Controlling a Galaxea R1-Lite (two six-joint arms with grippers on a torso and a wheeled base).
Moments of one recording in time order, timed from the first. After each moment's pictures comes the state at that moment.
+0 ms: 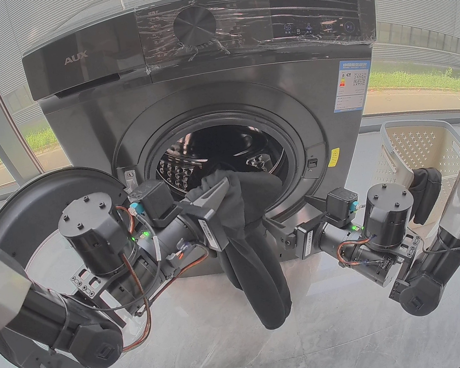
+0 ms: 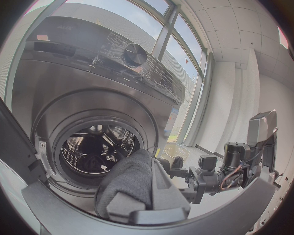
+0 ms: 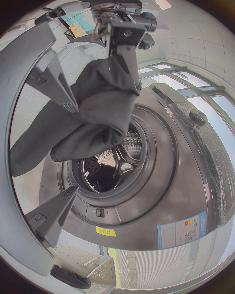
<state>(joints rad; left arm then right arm) -0.63 1.88 -0.69 -1.32 -0.07 -0.13 0.65 2.08 -0.66 -1.42 -0.12 0.11</state>
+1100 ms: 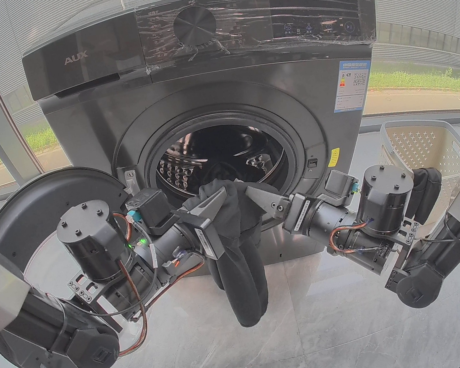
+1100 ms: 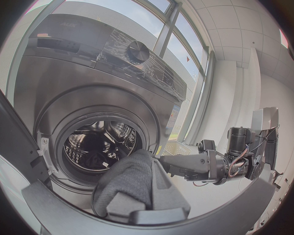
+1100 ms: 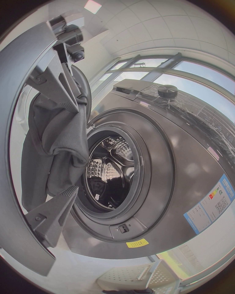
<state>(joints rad) -0.62 1.87 -0.65 -1.32 -0.09 -0.13 0.68 2.03 -0.75 -1.35 -0.05 0.60</state>
